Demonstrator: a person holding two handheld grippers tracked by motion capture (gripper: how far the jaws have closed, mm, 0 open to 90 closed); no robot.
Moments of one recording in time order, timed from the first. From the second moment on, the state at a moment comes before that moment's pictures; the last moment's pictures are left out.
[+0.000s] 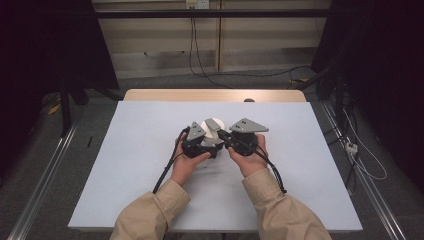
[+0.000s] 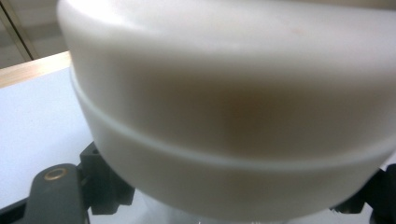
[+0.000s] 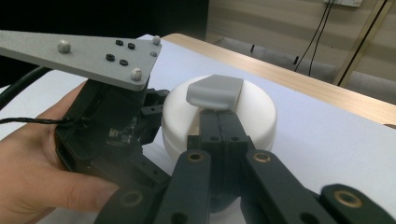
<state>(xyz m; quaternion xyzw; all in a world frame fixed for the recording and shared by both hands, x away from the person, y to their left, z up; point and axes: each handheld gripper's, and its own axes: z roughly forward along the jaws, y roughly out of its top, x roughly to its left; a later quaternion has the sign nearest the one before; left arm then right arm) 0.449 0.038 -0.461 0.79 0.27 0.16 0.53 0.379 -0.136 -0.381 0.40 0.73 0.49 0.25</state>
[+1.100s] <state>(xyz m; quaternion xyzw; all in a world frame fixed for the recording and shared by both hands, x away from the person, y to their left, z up) 0.449 0.038 -0.461 0.79 0.28 0.16 0.53 0.395 -0.128 -0.371 0.40 0.74 0.48 0.26</state>
